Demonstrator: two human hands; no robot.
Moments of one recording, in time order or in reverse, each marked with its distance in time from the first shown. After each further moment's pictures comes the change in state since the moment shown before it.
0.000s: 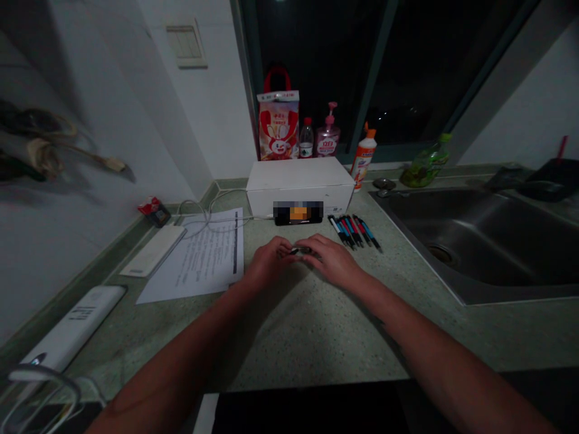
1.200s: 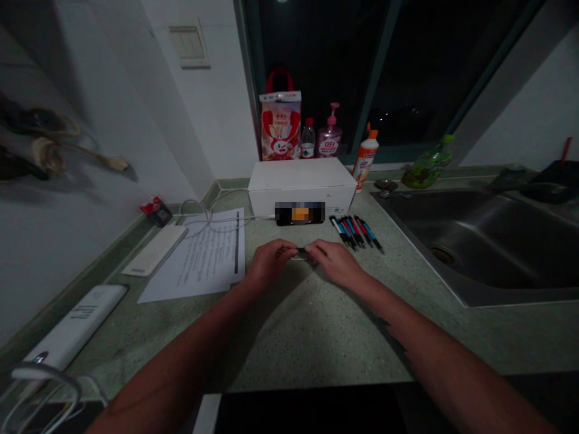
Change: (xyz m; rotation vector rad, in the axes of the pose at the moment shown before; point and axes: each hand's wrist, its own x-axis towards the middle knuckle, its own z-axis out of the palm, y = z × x) left_hand -0.002 0.007 -0.001 0.013 0.053 0.039; right_hand 0.002 0.001 0.005 0.242 0.044 0.235
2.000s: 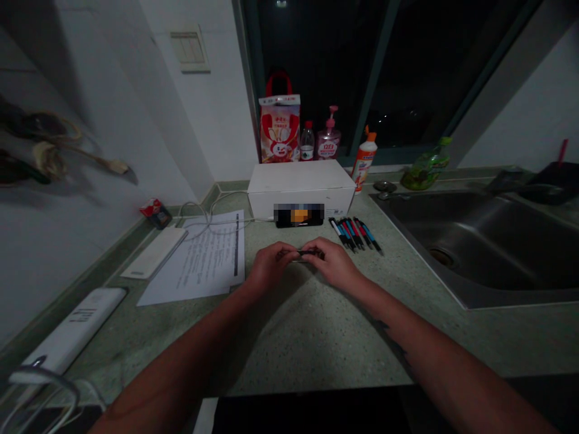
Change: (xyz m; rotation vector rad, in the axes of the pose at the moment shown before) left_hand -0.003 0.008 0.000 -0.046 -0.024 -0.035; right_hand 0.001 -0.003 0.006 0.080 0.094 -0.076
